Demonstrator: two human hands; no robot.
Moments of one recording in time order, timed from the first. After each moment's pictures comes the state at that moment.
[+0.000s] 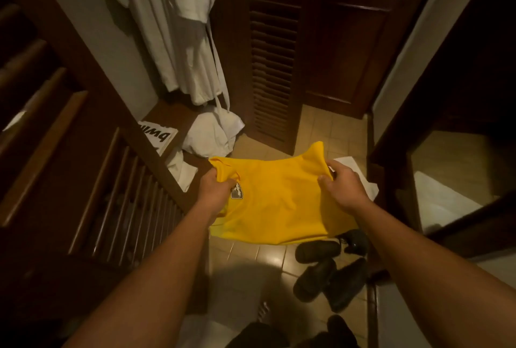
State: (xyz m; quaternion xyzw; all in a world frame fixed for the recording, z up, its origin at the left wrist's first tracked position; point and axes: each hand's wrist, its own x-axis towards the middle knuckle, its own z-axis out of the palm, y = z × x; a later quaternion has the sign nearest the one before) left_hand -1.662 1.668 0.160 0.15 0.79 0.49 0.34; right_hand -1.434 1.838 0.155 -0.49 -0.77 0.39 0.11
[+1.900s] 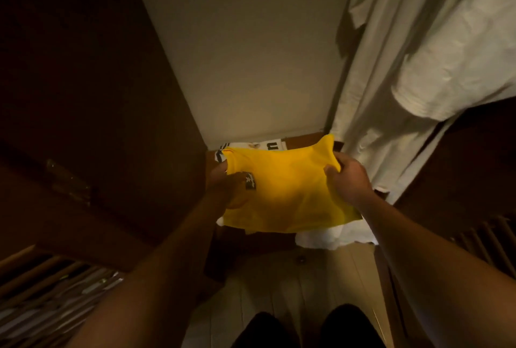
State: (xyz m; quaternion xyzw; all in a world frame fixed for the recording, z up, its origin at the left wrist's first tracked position) left_hand -2.078 1.892 0.102 -0.30 0.76 0.57 0.04; right_hand -2.120 2.174 0.096 -0.02 -0.90 0.43 -0.07
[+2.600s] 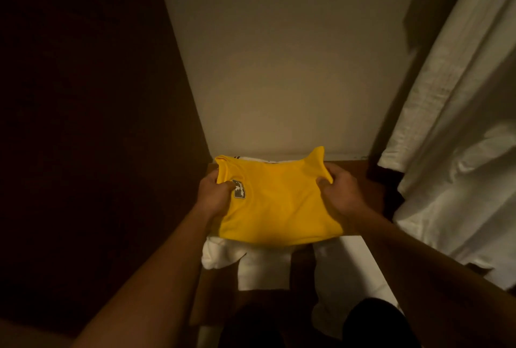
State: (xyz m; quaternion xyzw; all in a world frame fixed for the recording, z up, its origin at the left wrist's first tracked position) left_hand -2.210 1.846 -0.120 -0.30 0.76 0.57 -0.09; right_hand -2.314 2.107 -0.150 0.11 -0.88 0.46 -0.04
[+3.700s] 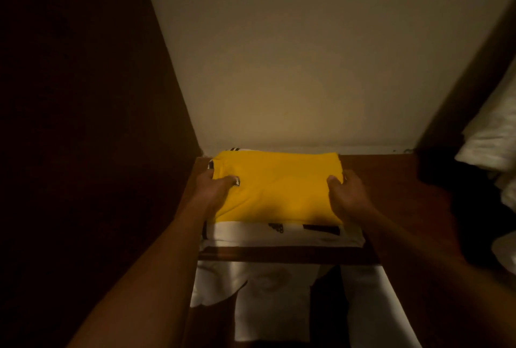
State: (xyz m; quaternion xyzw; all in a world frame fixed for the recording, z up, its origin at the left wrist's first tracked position) left_hand -2.361 1.750 -0.296 -0.35 0.74 0.57 -0.06; right_hand -2.462 2.029 -0.335 -0.02 -0.87 0.49 -0.09
